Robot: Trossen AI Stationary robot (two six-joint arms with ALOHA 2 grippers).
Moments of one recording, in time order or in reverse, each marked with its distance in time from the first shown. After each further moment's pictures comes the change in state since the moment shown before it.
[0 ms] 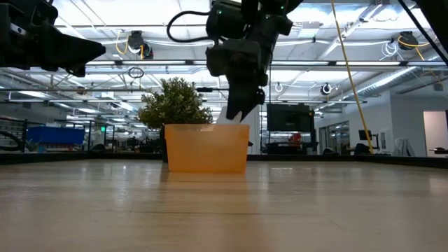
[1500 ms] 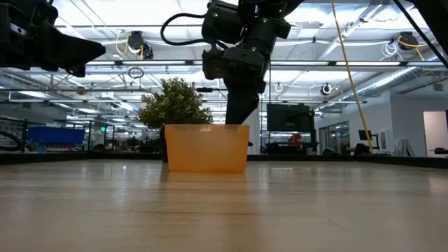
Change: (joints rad) left arm 0.000 0.000 0.000 0.000 0.000 0.000; right arm 0.023 0.028 -0.002 0.029 0.035 -0.105
